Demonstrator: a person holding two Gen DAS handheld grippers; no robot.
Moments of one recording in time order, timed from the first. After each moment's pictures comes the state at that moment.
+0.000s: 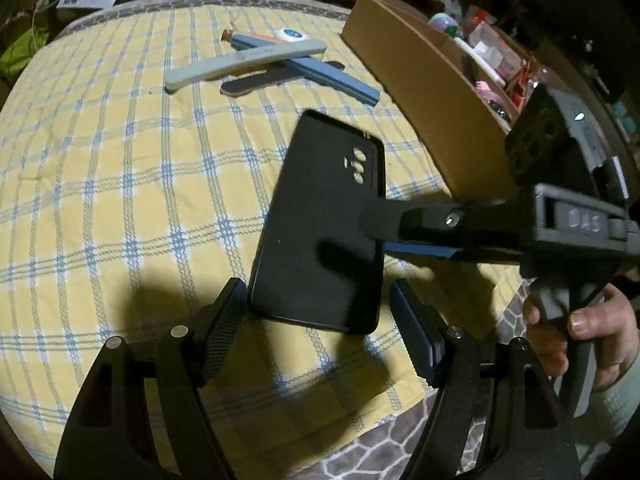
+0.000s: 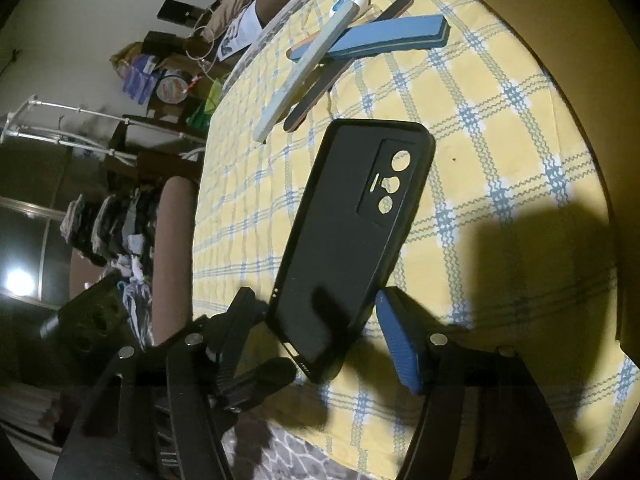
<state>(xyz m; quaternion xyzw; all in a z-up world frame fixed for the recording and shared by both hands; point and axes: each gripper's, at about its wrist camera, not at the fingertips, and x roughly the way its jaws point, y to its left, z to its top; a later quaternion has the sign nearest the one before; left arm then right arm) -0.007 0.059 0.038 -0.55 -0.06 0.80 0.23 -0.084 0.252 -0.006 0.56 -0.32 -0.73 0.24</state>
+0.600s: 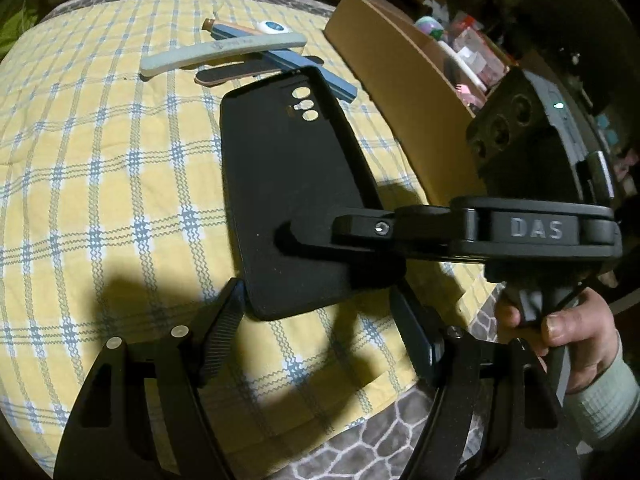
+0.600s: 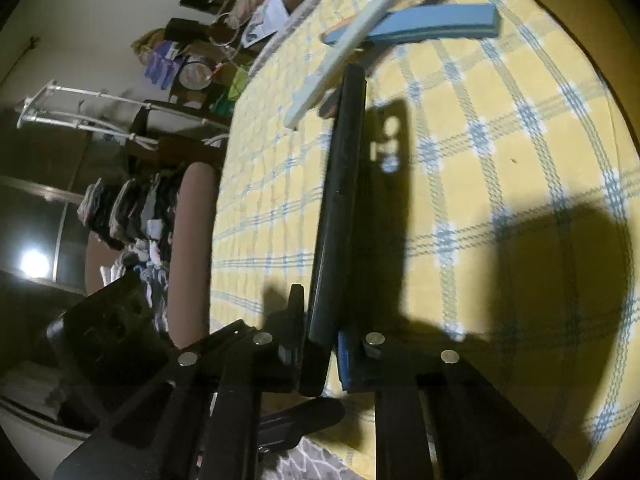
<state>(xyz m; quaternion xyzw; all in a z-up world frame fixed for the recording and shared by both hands) -0.009 0.063 0.036 -0.55 -0.10 0.78 0.27 -0.093 0.234 -0.008 0.55 -0.32 -0.71 0.30</state>
